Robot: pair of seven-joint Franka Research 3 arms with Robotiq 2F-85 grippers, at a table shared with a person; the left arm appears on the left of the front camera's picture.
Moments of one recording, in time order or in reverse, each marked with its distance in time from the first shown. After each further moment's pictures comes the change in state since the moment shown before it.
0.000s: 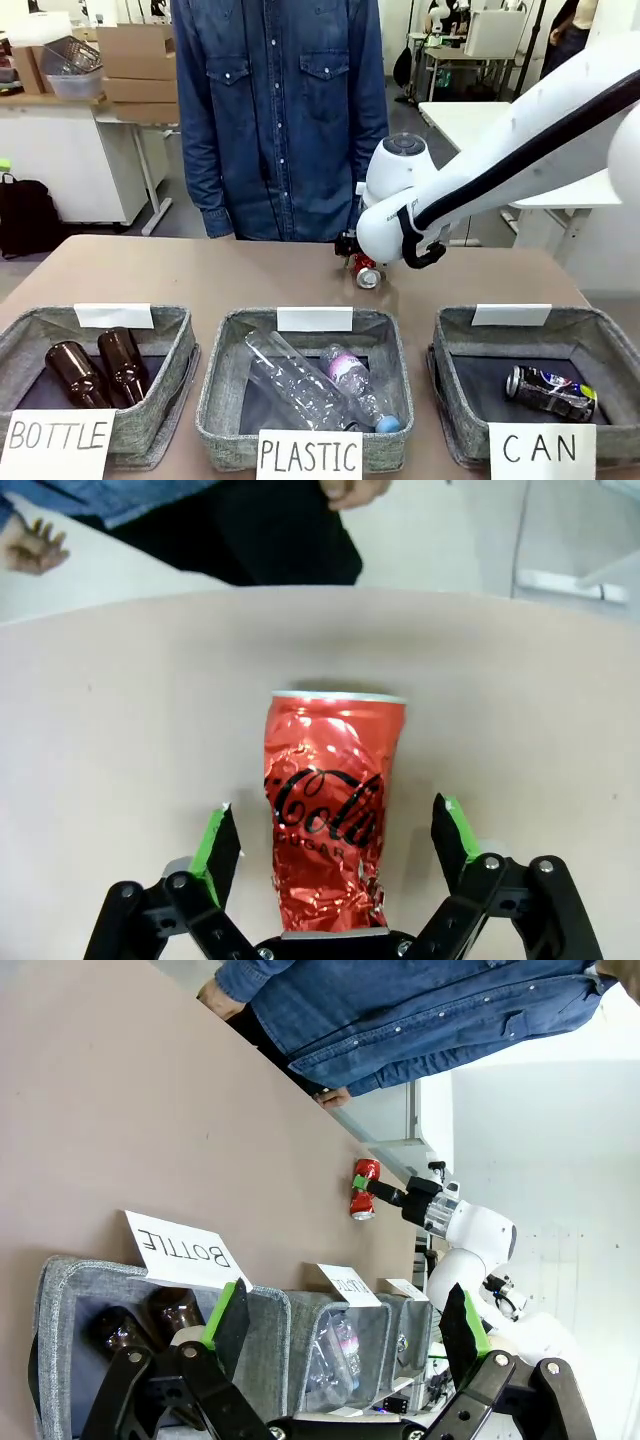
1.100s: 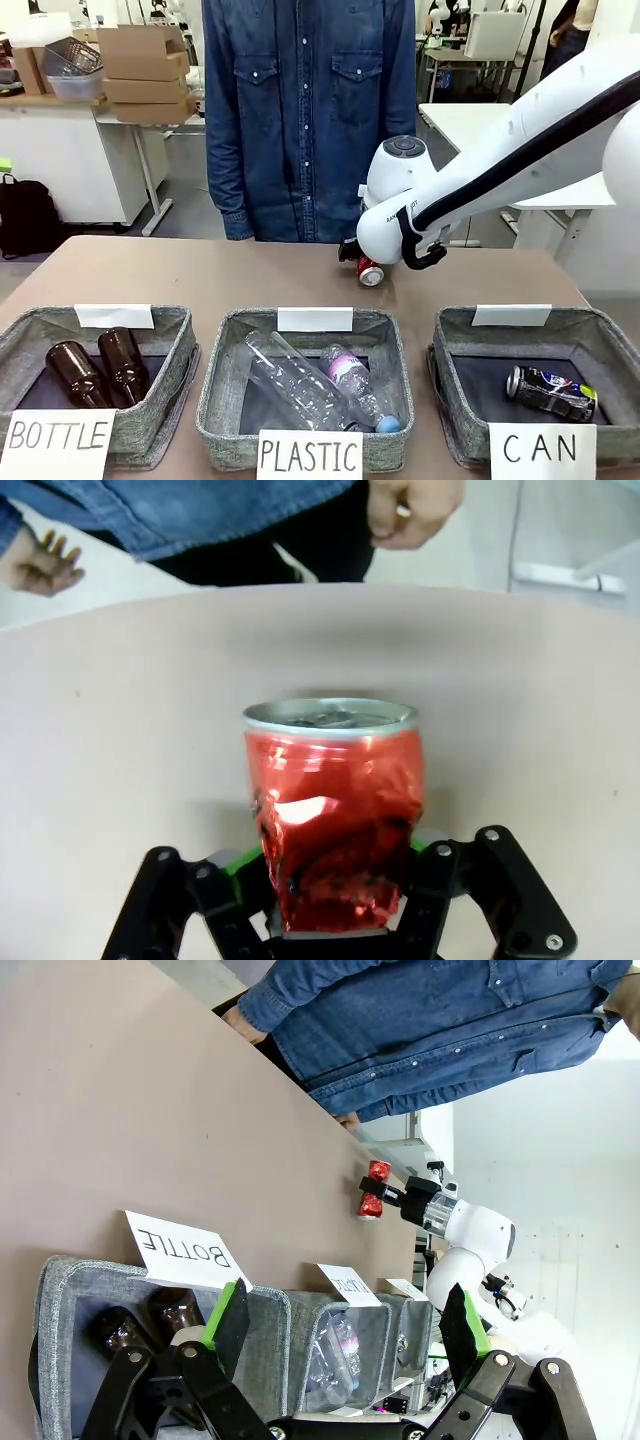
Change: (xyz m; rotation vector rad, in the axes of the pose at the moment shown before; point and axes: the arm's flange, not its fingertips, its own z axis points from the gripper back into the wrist) left arm 0.000 0.000 0.000 0.000 0.000 0.000; right arm 0.000 -0.003 -0.002 -0.006 0.008 -0.016
